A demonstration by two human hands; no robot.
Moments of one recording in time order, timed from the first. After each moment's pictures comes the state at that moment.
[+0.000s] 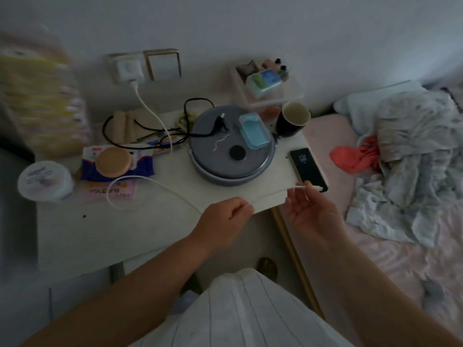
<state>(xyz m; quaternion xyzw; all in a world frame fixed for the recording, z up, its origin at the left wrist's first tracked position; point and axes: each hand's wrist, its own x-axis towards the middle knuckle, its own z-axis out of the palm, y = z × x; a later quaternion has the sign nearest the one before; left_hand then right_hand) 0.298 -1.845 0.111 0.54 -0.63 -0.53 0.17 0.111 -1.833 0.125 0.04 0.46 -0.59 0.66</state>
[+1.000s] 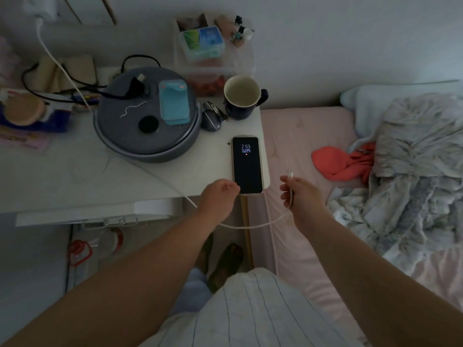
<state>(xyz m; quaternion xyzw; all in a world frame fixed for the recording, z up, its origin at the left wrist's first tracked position) 0.022 -1.885 0.044 0.73 -0.38 -0.53 0.20 -0.142 -1.907 0.054 -0.24 0.71 -0.30 0.59</state>
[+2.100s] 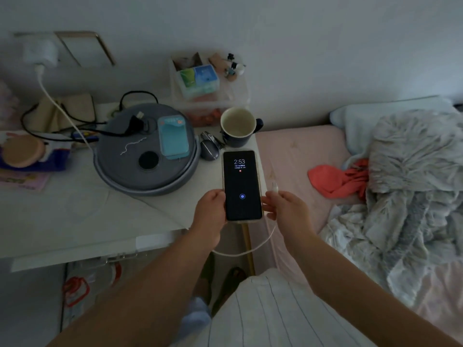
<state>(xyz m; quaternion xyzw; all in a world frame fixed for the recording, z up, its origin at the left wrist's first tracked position) 0.038 -1.920 0.054 0.68 -0.16 -0.63 0.35 -0.096 -1.925 0.088 -0.29 0.72 -0.28 0.56</state>
